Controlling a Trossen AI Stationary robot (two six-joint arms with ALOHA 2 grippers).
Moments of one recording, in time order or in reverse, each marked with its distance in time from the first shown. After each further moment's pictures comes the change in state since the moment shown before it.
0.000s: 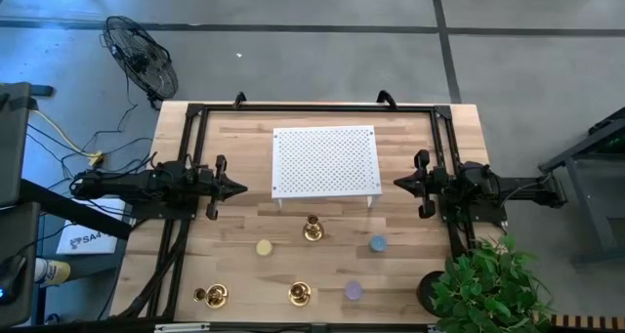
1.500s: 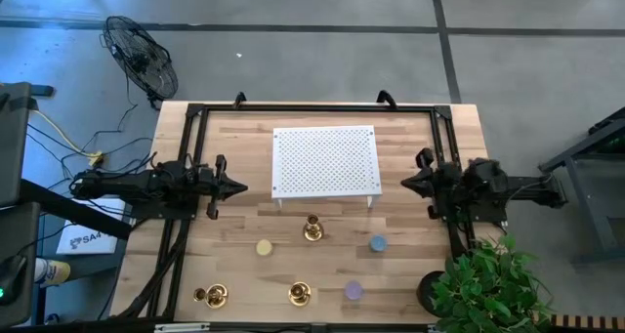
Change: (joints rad) left arm 0.000 0.004 0.002 -0.005 -0.020 -0.027; right arm 0.000 0.002 0.077 0.058 -0.108 0.078
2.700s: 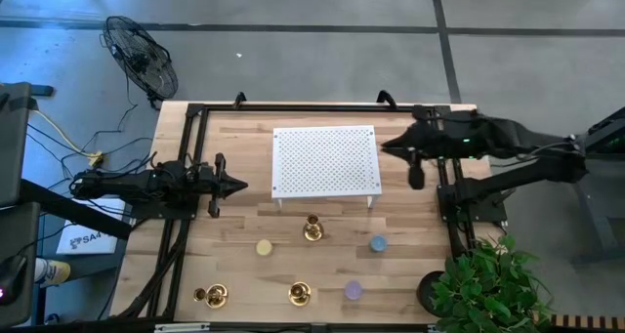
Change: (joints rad) left arm 0.000 0.000 -0.001 0.003 -0.040 -0.025; right arm 0.000 0.964 1.162 -0.851 0.254 -0.074
